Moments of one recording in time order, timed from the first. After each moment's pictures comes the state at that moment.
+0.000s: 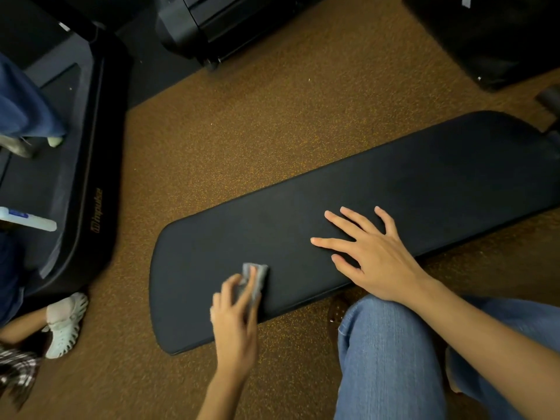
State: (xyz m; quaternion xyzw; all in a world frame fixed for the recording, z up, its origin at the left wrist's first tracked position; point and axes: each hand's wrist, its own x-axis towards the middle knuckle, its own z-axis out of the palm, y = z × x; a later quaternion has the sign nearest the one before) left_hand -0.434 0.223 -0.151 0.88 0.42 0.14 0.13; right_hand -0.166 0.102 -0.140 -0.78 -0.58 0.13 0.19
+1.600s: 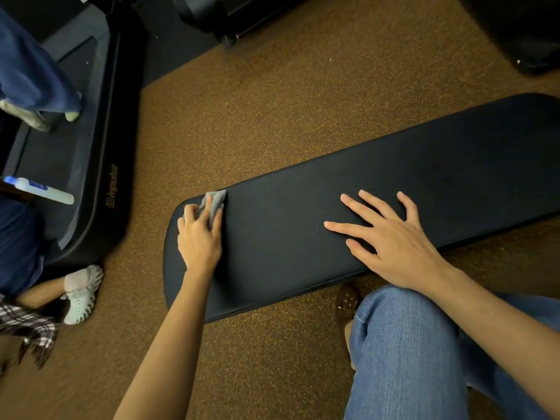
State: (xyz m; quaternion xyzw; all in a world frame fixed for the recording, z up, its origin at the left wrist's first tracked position) left_hand -0.404 0.360 -0.126 0.83 0.54 0.11 0.04; right_hand -0.170 0.107 -0.138 -0.79 -0.58 0.12 0.16
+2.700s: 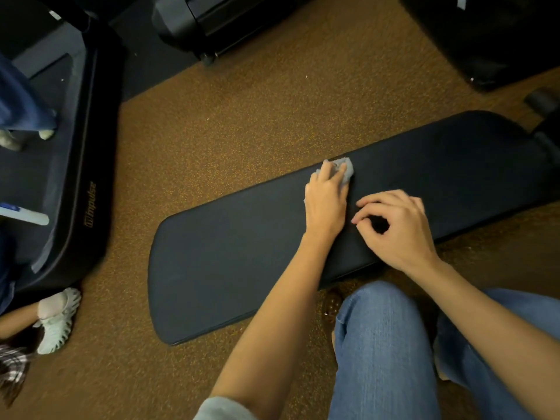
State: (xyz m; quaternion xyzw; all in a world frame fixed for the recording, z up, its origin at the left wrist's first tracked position) left_hand -0.188 0.238 -0.139 0.92 0.28 0.16 0.22; right_hand -0.143 0.095 -0.124 -0.82 -0.41 0.05 0.39
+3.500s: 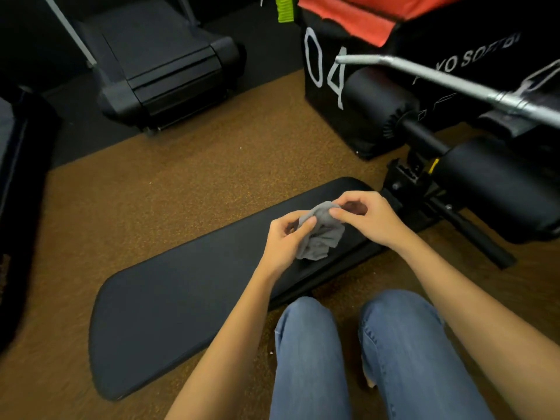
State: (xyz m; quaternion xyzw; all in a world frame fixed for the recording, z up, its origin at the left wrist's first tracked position) left_hand -0.194 0.154 -0.033 0.71 0.14 0.15 0.67; right_hand -0.061 0.001 -0.014 -0.76 -0.36 0.19 0.50
